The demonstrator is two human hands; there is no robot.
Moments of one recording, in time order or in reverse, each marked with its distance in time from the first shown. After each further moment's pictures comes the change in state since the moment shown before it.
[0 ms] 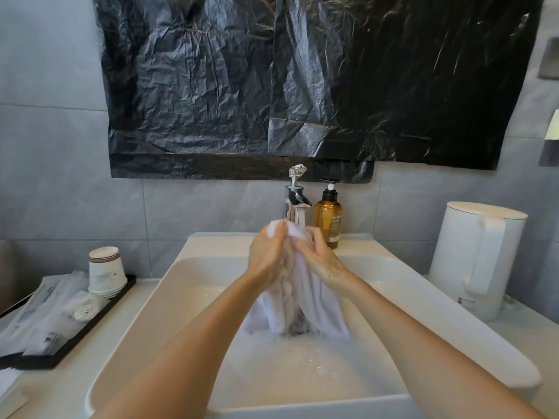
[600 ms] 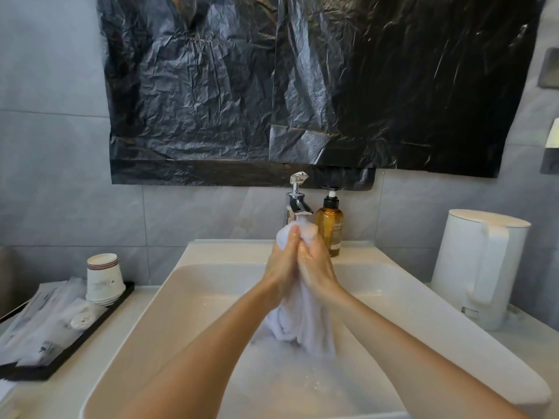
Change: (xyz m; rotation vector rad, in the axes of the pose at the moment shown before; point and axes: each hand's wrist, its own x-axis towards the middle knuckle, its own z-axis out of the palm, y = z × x) left_hand -0.006 -0.006 0.019 -0.115 -0.228 -0.103; right_hand 0.012 -0.010 0.031 0.006 0.358 -0.157
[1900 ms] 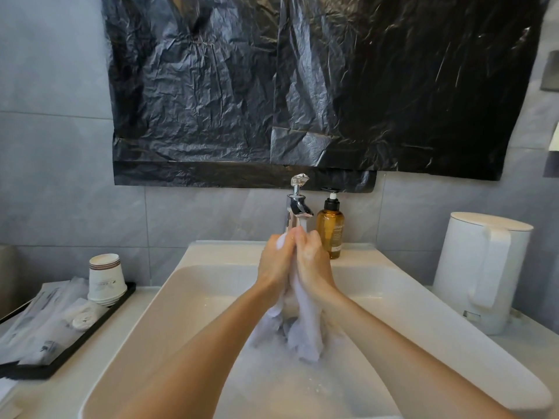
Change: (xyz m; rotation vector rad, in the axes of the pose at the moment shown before) left_hand -0.007 0.013 -0.007 0.063 0.127 0.116; right_hand 0.010 0.014 -0.004 -0.209 -0.293 0.173
